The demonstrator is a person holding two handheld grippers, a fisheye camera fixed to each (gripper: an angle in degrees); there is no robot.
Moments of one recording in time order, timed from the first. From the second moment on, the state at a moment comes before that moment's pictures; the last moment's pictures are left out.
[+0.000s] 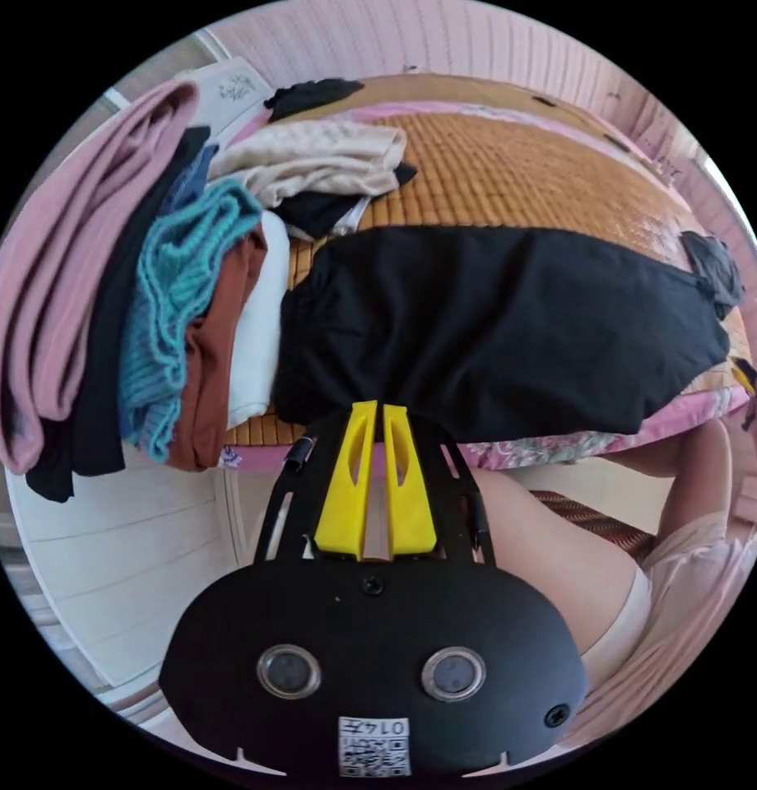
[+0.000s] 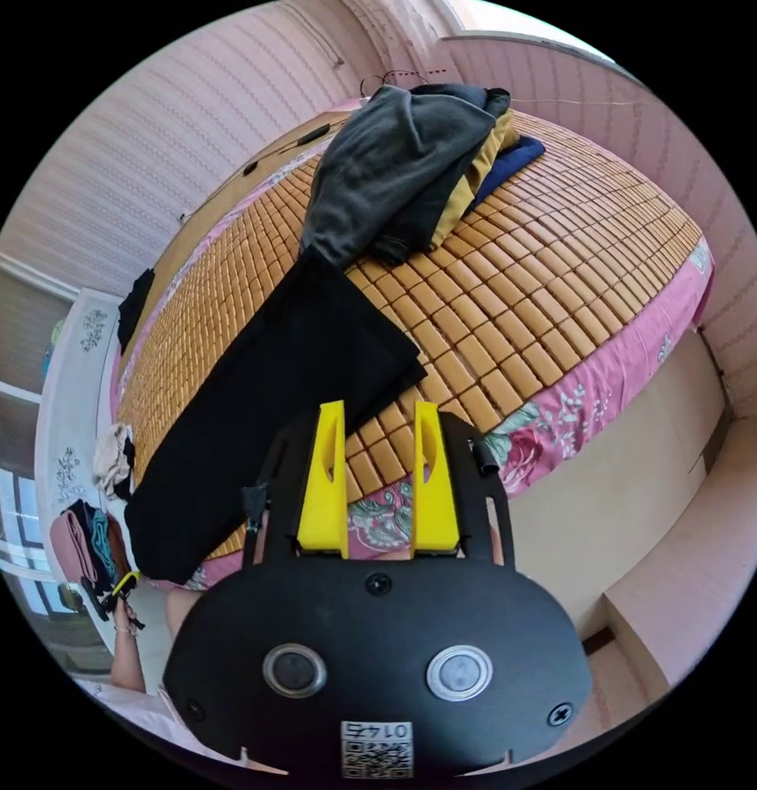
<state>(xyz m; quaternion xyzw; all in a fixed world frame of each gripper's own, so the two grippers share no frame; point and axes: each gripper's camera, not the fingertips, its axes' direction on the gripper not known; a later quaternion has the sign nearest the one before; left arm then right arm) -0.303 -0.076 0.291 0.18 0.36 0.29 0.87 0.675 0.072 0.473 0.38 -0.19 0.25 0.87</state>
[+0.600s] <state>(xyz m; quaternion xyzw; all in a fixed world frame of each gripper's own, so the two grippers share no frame) -0.125 0.009 0.183 0.20 0.48 0.50 0.69 0.700 0.129 0.483 0.37 -0.13 0.25 0.89</state>
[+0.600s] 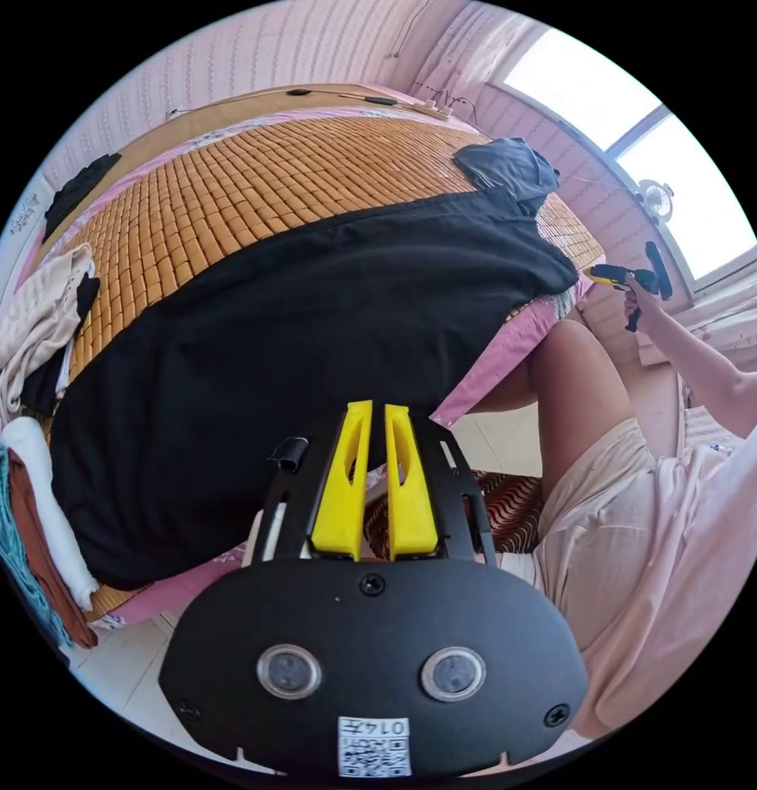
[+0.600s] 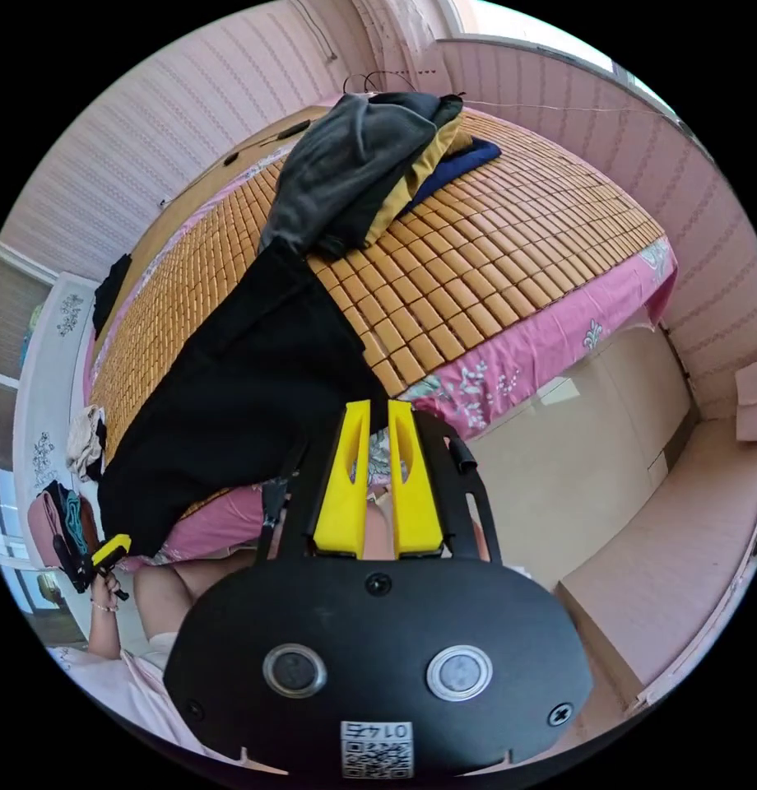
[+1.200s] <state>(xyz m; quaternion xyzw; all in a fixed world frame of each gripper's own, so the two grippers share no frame) 0.037 -0.053 0.097 0.26 0.37 0.52 0.73 0.653 -0.031 0.433 0.32 0.02 0.12 0.94</state>
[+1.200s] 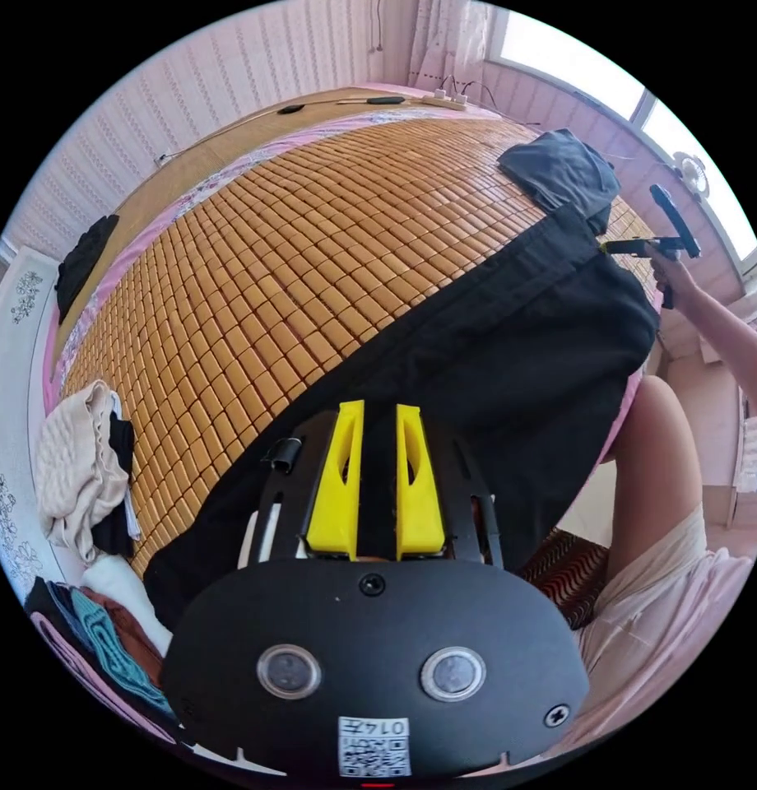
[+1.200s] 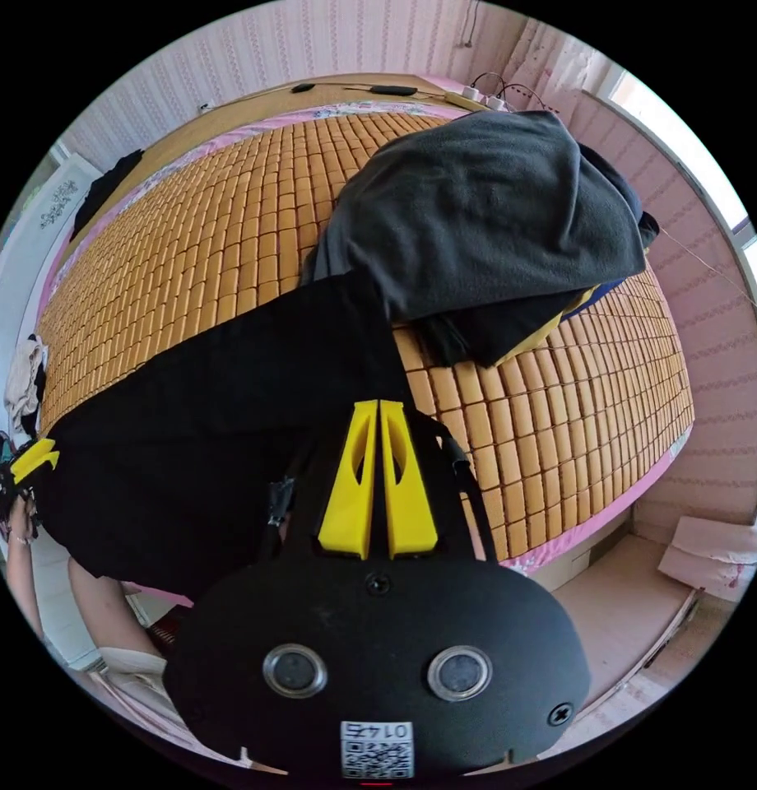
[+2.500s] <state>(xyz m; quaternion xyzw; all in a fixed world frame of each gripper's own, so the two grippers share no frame) 0.059 0.014 0.140 0.27 0.43 0.53 0.68 0.684 0.065 0.513 0.38 -0.16 0.24 0.88</state>
